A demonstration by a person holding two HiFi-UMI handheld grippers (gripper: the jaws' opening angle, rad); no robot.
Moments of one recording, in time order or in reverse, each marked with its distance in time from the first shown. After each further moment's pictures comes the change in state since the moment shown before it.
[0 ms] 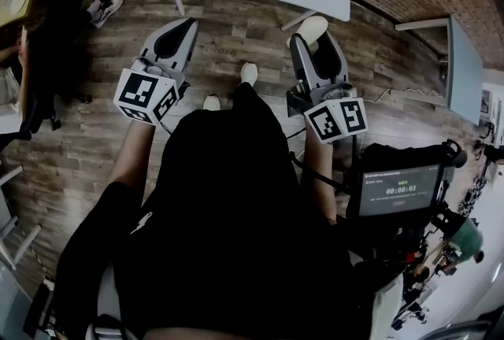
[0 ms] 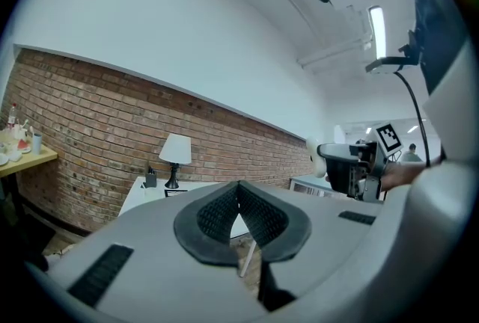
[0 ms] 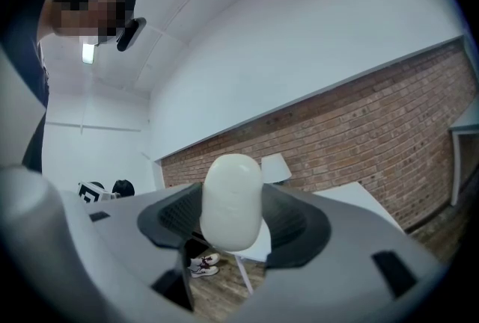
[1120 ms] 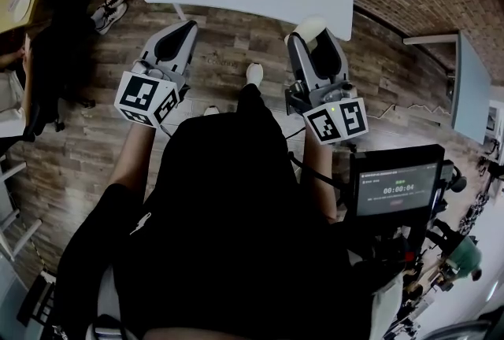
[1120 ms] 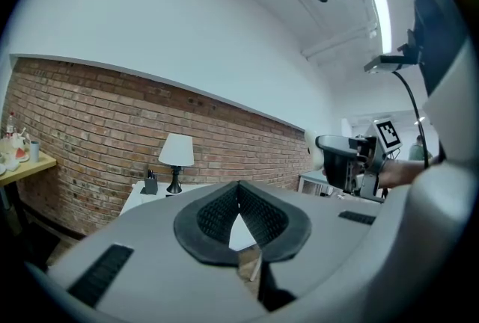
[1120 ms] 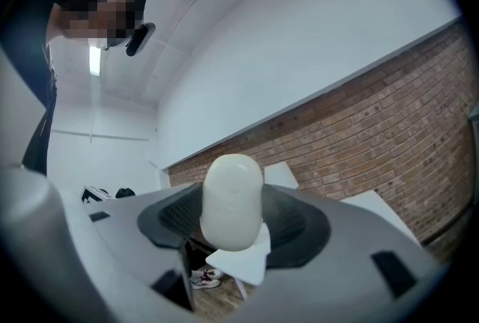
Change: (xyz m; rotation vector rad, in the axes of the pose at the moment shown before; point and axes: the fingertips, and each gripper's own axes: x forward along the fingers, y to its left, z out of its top) left arm 0.086 0.021 0.003 0.025 0.028 0.050; right arm 0.064 -0.069 0.017 0.014 -0.057 0.092
